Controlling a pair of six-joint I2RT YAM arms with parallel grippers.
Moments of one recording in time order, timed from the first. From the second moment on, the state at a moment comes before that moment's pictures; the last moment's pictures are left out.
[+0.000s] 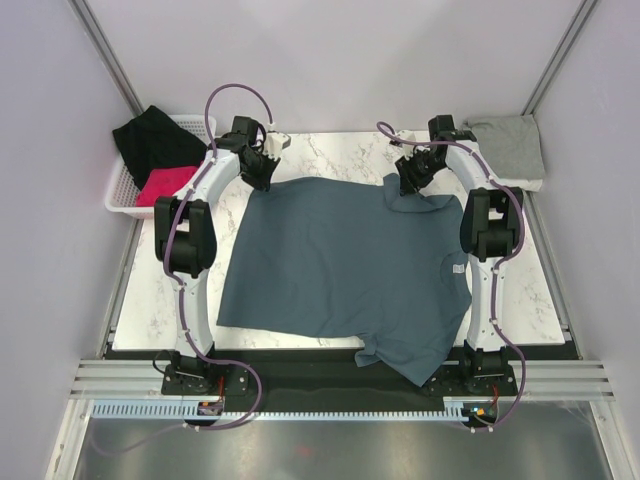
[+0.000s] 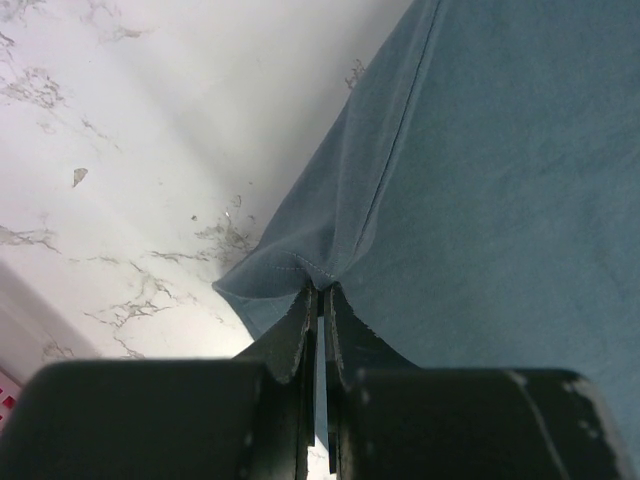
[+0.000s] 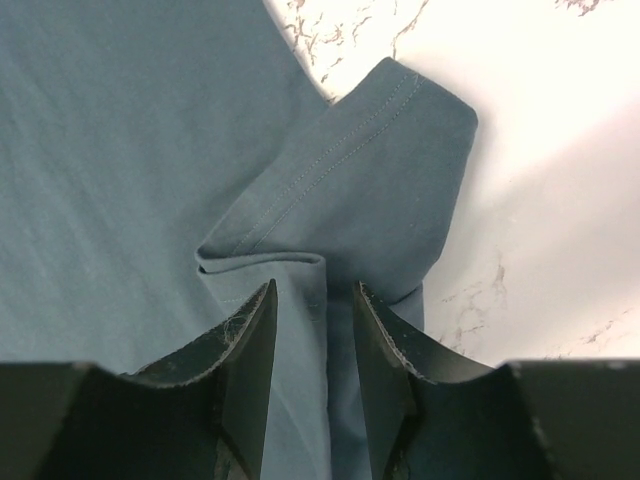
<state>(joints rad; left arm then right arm) -0.19 2.18 1.90 -0.75 0.22 0.42 0.06 2.39 2.12 -0.92 -0.52 -0.65</state>
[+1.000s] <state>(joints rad) -0.19 1.99 1.91 -0.75 0.18 0.42 -0.07 2.09 2.14 -0.81 -0.37 -0.45</state>
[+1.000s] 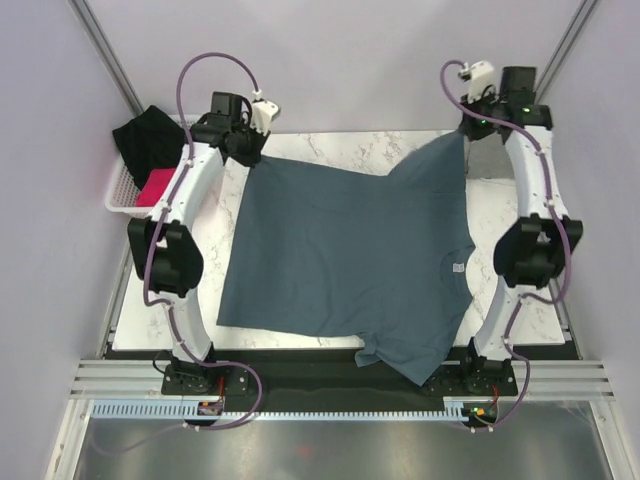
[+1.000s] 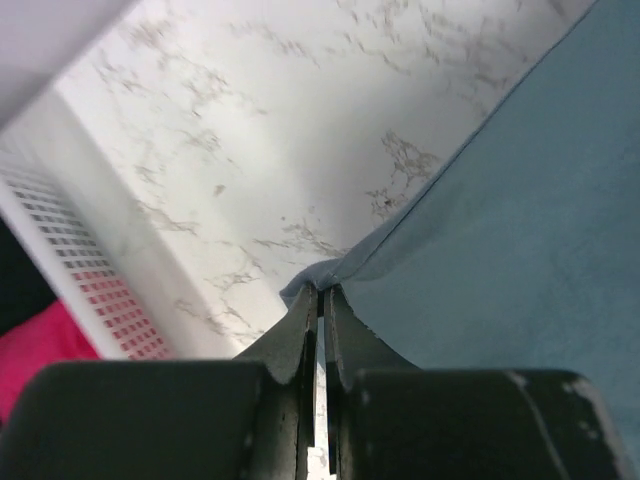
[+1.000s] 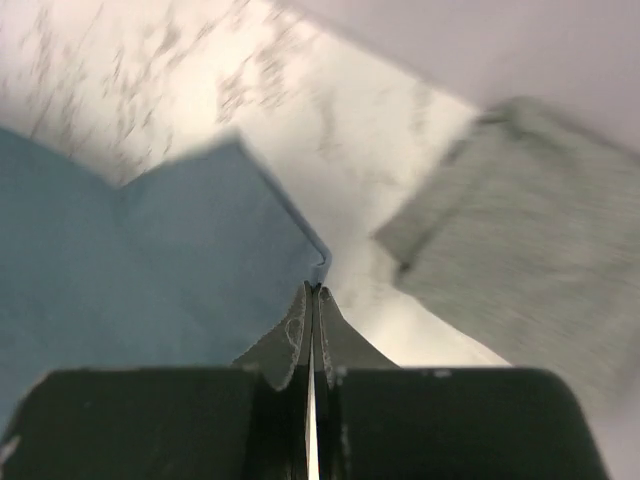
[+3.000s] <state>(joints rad) -0.16 1.81 2.02 -0.75 0.18 0.48 -0.10 1.83 2.02 -0.42 0.04 -0.24</state>
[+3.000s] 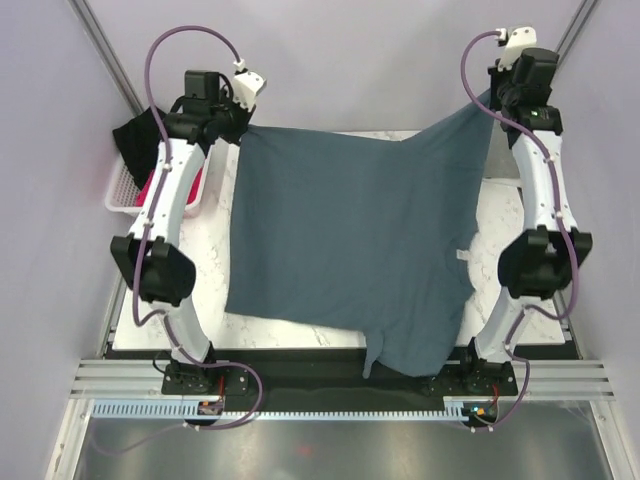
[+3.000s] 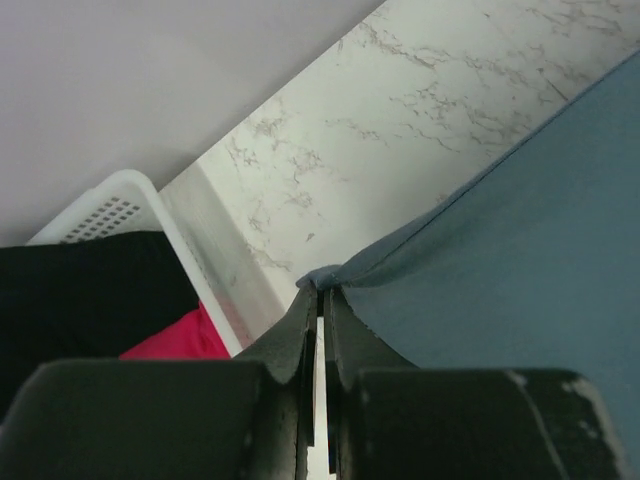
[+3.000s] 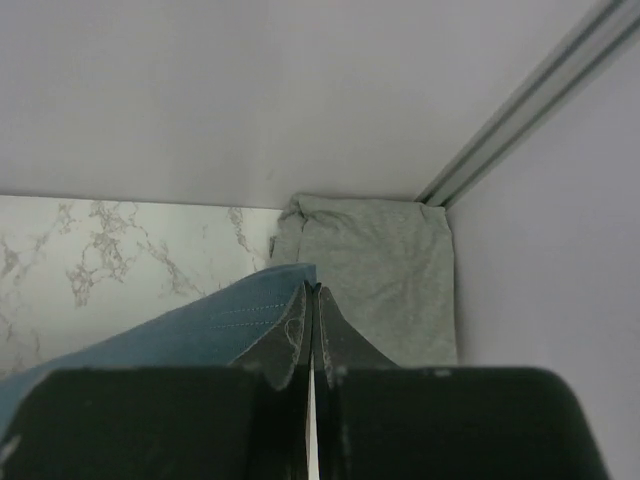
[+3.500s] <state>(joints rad) -0.15 2.19 2.14 -0.65 0.14 0.53 -0.01 2.29 2.27 -0.29 0.05 -0.31</state>
